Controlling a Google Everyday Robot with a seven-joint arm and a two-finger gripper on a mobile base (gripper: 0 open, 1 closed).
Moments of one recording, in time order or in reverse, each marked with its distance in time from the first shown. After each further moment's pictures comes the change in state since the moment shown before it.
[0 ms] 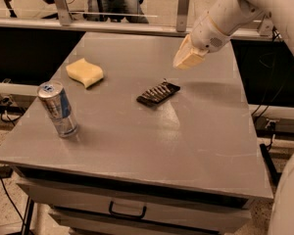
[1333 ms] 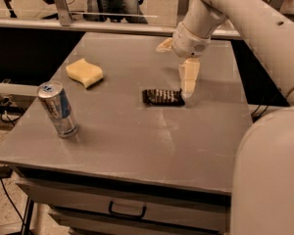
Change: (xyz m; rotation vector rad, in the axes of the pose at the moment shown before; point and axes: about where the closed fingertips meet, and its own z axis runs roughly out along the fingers) arm -0.004 0.008 0.048 -0.189 0.127 -0.264
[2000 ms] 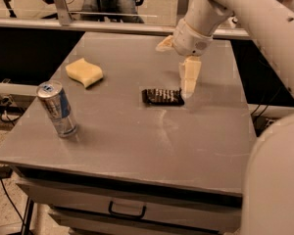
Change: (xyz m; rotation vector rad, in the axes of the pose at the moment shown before) arm -0.017 0.013 -0.012 -0.016 -0.038 0.022
